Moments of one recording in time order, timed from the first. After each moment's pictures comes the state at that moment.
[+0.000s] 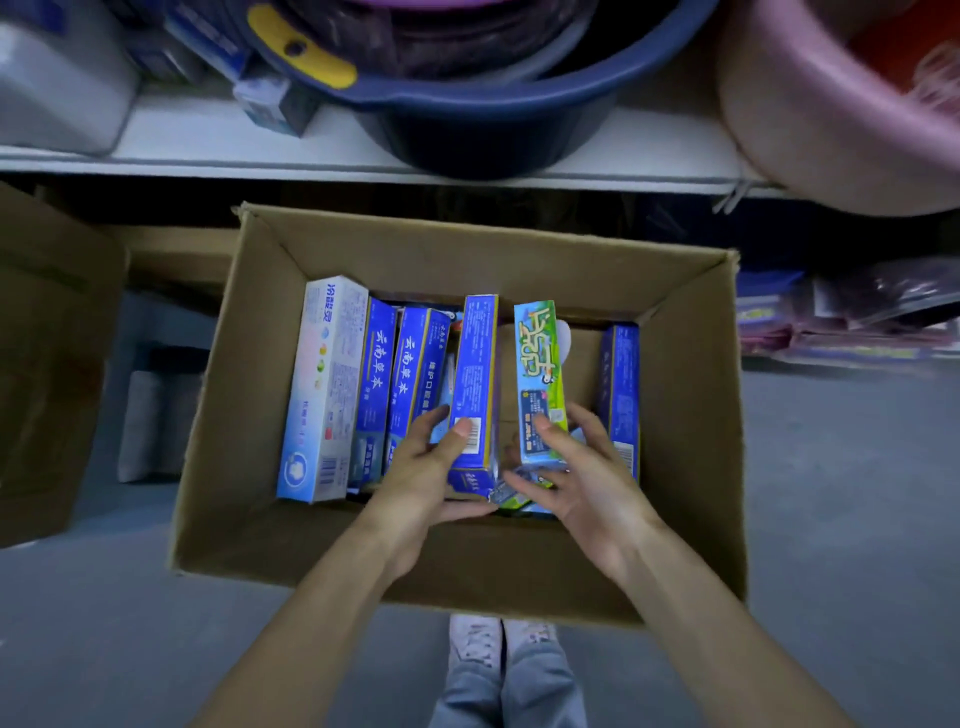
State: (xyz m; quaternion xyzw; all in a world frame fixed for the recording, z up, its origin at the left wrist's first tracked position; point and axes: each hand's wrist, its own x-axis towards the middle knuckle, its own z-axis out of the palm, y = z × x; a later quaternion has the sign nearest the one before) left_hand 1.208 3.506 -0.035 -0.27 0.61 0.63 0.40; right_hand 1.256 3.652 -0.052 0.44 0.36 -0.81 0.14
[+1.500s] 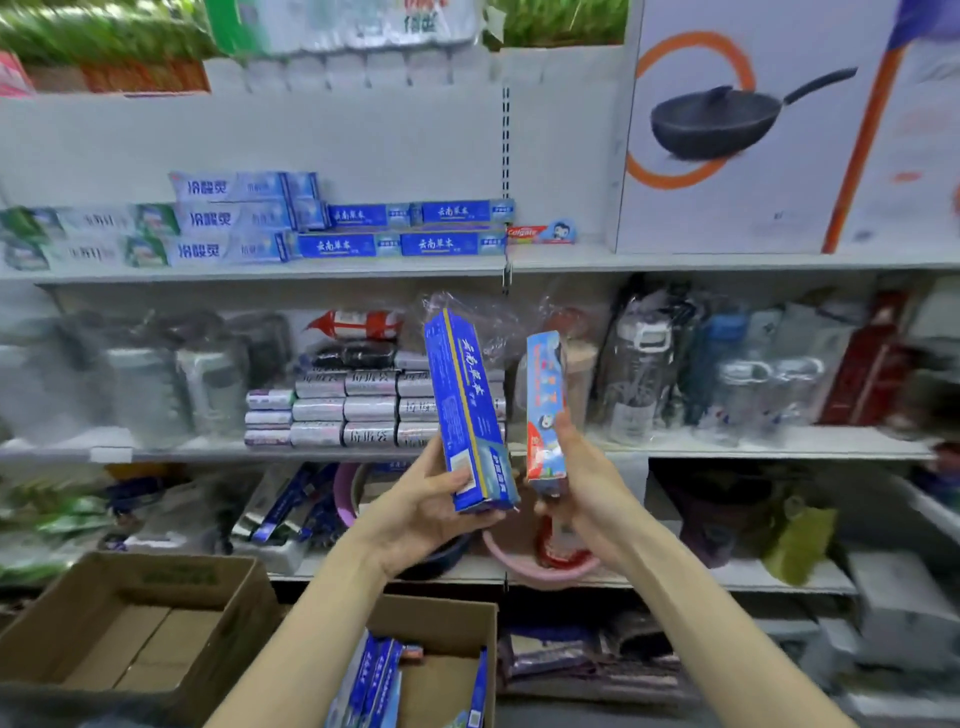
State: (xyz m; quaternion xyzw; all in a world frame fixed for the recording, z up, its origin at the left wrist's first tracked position) left_hand 1.429 3.602 0.618 0.21 0.43 0.81 0.34; right_hand 1.486 3.776 0.632 0.05 0.59 -0.81 -0.07
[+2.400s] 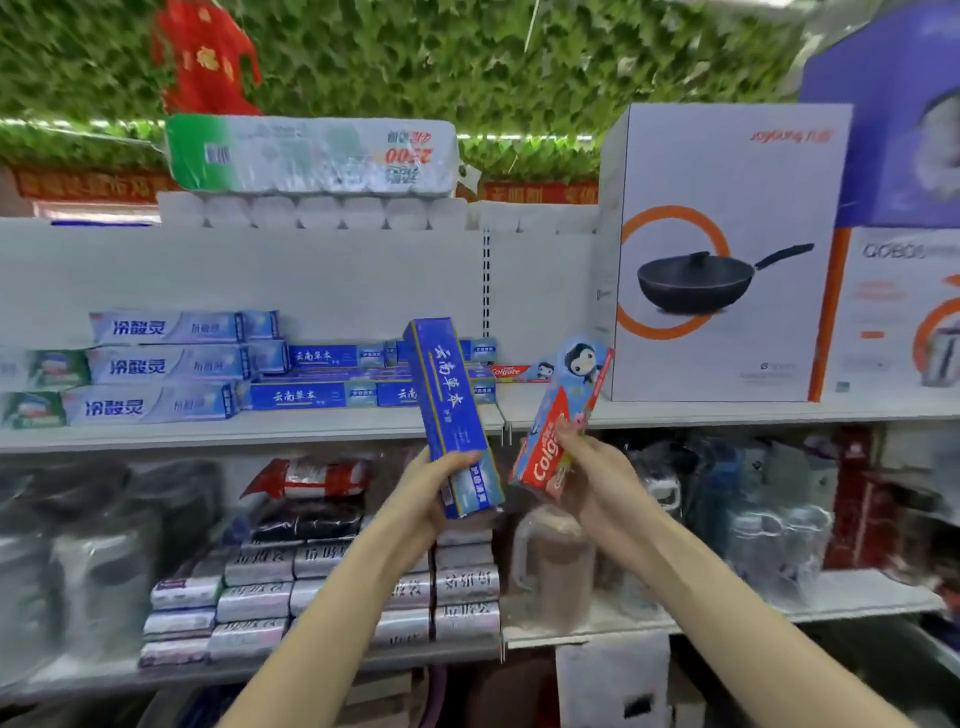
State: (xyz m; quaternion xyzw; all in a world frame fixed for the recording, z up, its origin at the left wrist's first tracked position) left_hand 1.221 3.662 0.748 0.19 0.55 0.79 0.19; right_hand 1.320 3.810 0.769 0.04 0.55 -0.81 -0.19
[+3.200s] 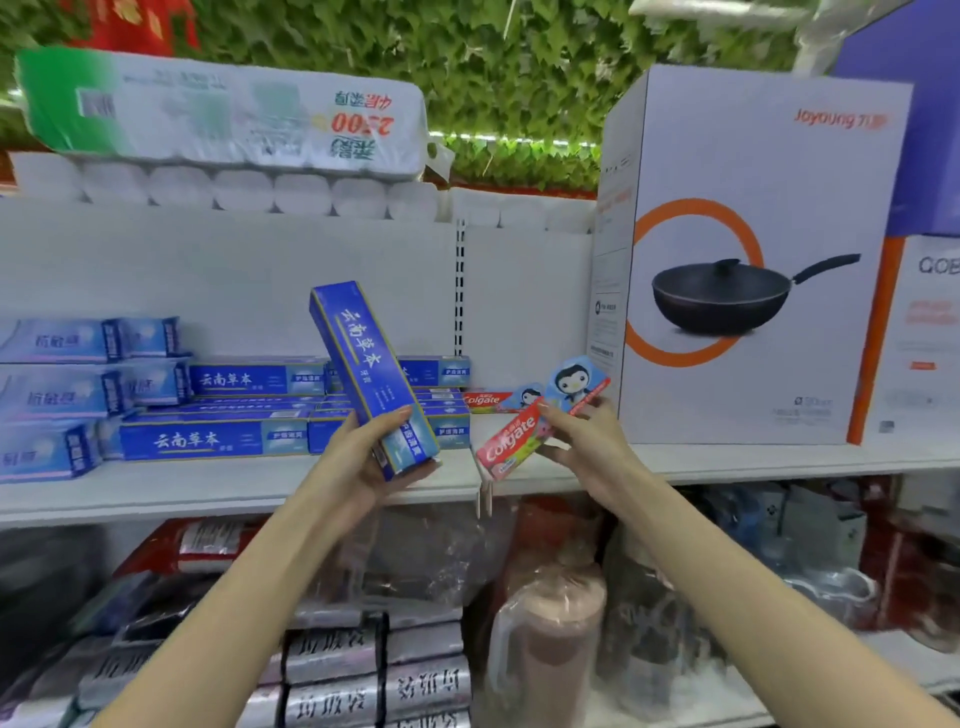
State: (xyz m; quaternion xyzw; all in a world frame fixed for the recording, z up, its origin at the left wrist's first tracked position) left_hand 1.057 3.711 0.783 0.19 0.46 0.85 0.16; right_hand 1.134 3.932 0.790 0.09 0.59 -0.75 -0.30
